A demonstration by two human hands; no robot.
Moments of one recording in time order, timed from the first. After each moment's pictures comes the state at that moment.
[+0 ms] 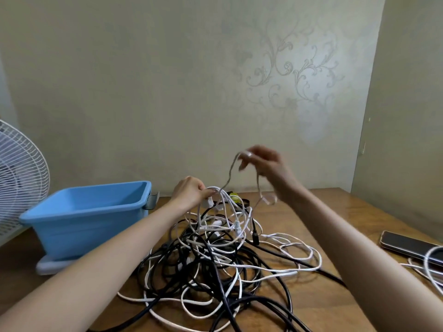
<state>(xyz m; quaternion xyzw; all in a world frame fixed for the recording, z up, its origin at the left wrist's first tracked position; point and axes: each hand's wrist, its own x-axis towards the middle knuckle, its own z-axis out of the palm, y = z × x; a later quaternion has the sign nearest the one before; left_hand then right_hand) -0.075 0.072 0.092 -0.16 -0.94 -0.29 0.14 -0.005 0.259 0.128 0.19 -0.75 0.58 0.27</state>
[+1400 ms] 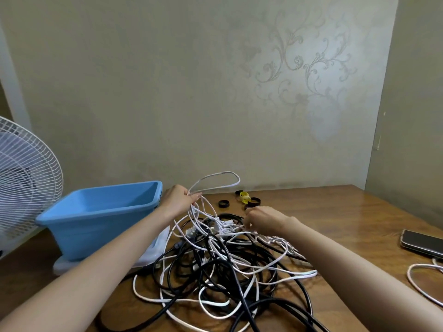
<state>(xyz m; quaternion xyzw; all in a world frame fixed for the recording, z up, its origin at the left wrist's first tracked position) -0.077 0.022 0.082 -0.08 -0.93 -0.35 0.08 -0.072 0.260 0.022 0.21 -0.97 -0.07 0.03</state>
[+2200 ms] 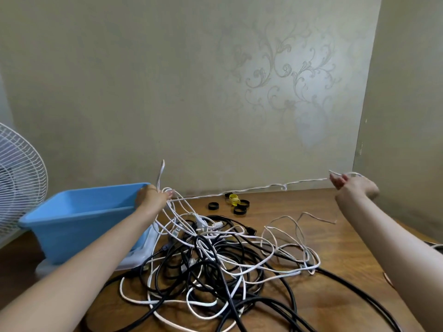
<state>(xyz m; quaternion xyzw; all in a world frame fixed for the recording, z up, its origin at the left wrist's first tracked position) -0.104 0.001 0.076 0.07 -0.90 -0.41 0.15 -0.017 0.418 0.087 -0.21 -0.35 0.81 0.42</state>
